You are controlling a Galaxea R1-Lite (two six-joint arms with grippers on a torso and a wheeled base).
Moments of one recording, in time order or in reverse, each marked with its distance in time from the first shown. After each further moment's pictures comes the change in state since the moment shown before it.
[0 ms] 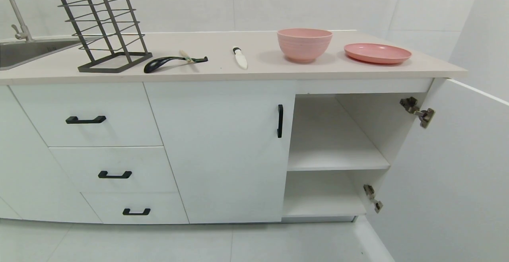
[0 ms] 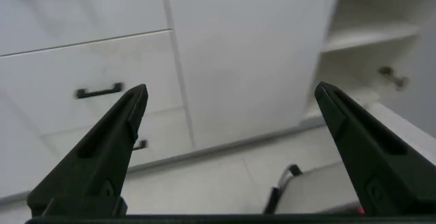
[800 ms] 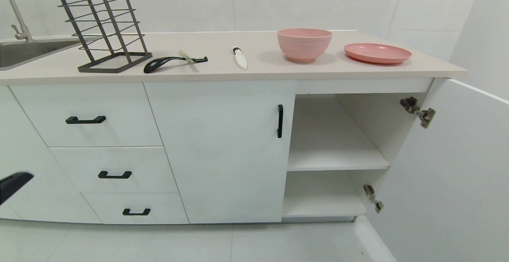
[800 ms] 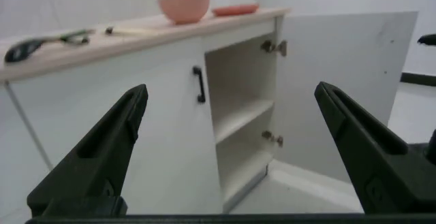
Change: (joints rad) left arm -0.277 0.516 -0.066 -0.793 -0.243 -0.104; right arm 0.007 0.106 0.000 -0.321 0.456 -0.104
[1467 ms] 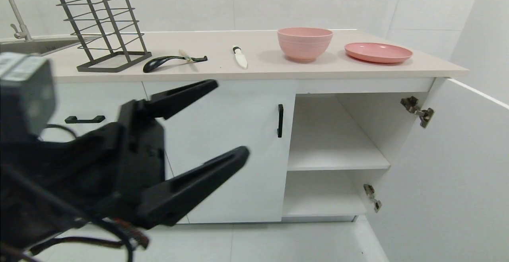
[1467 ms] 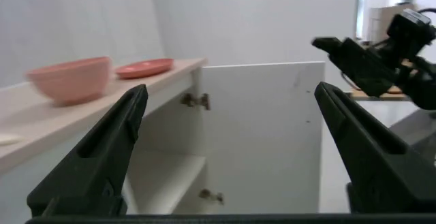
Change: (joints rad) left arm -0.413 0.810 -0.326 -0.590 -0.008 -0.013; right arm 0.023 0.693 -0.012 -0.916 0.007 0.023
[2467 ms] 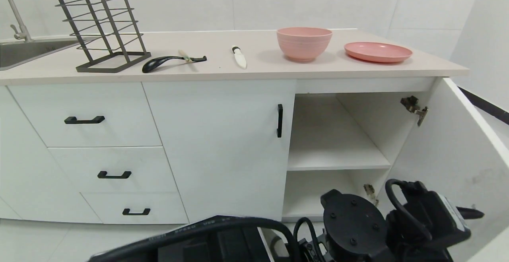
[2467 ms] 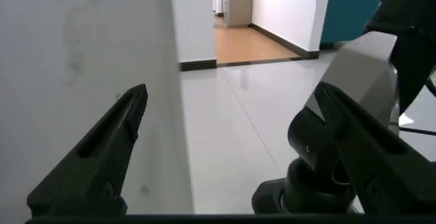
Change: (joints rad) left arm -0.495 1.068 -0.971 0.069 -0.031 -0.036; right arm 0.000 0.315 -0.309 -0.280 0.001 0.023
